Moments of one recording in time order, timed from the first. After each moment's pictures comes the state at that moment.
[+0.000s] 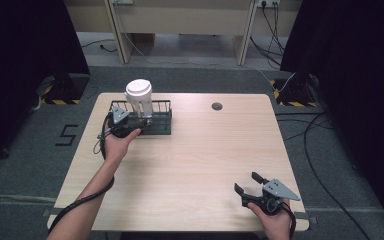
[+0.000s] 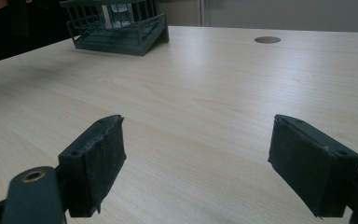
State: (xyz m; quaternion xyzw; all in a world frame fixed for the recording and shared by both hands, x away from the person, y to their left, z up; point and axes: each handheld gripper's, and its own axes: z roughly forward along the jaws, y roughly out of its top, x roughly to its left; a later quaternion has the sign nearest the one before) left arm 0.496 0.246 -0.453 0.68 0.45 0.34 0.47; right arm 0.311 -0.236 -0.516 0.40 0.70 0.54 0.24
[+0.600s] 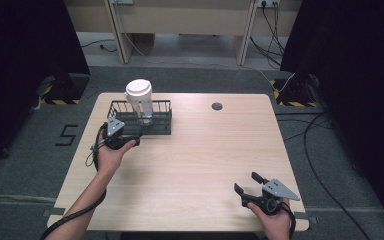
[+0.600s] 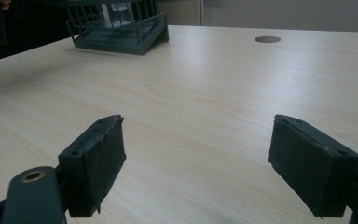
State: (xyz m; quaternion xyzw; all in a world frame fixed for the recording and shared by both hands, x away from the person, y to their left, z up) left arm 0.460 0.256 -0.462 0.69 0.43 0.34 0.47; right arm 0.312 -0.236 -0.515 0.40 0.70 0.54 0.24
